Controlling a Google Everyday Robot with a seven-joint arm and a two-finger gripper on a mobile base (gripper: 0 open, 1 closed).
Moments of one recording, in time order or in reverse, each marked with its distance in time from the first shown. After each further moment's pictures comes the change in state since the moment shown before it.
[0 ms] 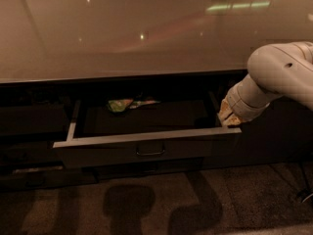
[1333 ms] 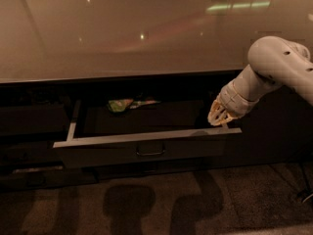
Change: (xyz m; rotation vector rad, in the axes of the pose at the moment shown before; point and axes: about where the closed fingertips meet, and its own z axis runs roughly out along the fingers) arm -0.018 -0.015 0.027 -0.033 -0.264 -0.101
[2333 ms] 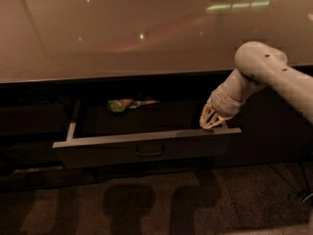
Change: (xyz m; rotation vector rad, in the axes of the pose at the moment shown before) arm 0.004 -0.010 0.045 -0.069 -0.126 -0.076
